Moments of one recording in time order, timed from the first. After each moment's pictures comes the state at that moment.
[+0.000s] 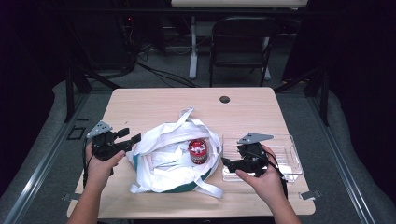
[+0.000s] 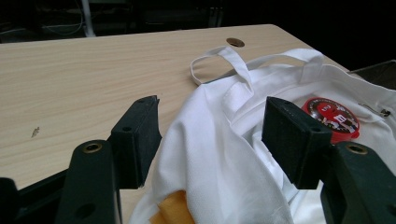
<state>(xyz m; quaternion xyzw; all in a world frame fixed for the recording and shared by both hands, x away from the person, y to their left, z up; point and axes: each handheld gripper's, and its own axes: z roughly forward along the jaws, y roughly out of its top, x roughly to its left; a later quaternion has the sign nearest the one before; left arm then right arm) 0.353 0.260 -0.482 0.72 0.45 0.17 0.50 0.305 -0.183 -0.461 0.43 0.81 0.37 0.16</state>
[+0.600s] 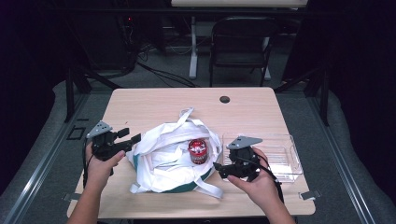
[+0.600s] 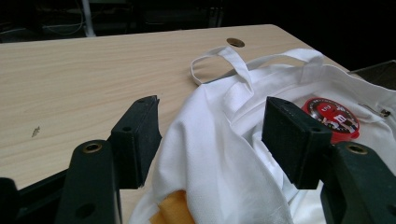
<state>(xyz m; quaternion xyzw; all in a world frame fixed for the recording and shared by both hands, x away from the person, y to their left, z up) 0.353 0.260 -0.482 0.72 0.45 0.17 0.50 0.292 -0.156 -0.452 0.39 0.83 0.36 0.17</state>
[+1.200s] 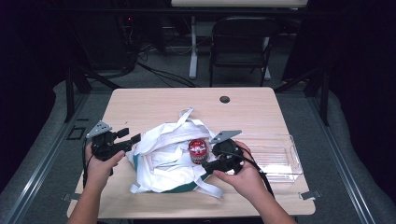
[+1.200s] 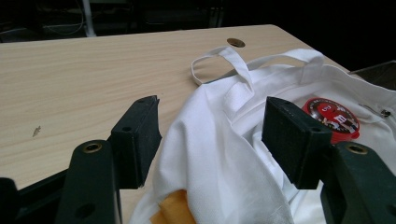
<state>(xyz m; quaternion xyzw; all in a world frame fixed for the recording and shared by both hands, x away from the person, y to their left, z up) 0.353 0.261 -0.481 0.72 0.45 0.17 0.51 0.311 -0.117 -0.446 0.37 0.86 0.33 0.14</state>
